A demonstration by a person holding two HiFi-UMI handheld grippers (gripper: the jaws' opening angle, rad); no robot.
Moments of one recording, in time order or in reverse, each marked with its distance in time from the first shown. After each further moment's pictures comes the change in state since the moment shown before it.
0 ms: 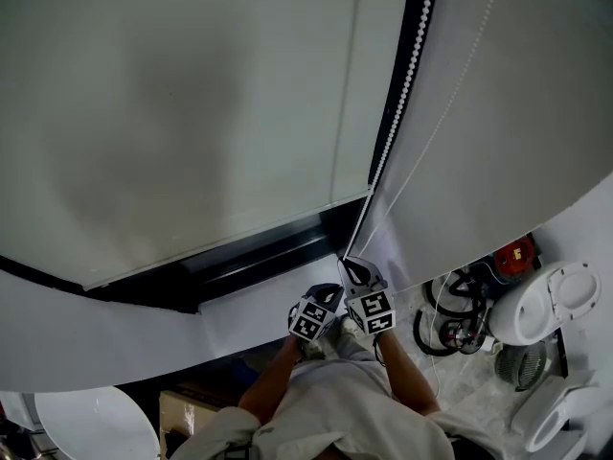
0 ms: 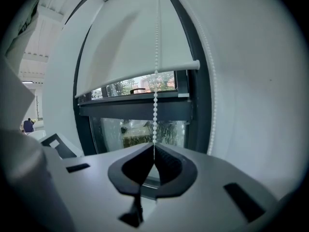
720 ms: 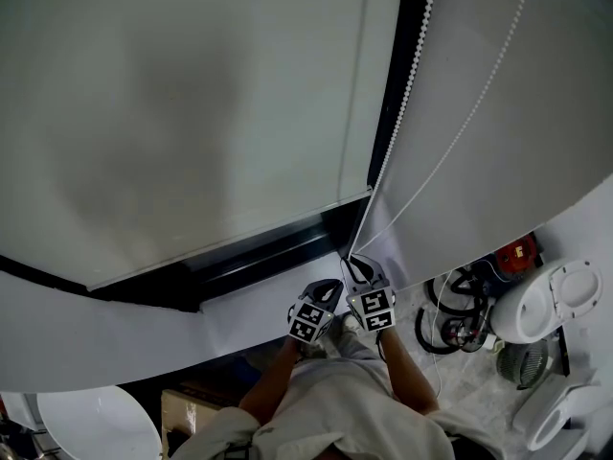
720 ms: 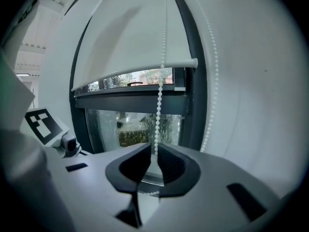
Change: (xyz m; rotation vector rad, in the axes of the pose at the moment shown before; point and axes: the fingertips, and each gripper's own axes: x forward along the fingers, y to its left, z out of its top) left arm -0.024 0.005 0.030 -0.026 -0.109 0.035; right arm 0.002 -0.010 -0.009 -0.027 0.043 -0.055
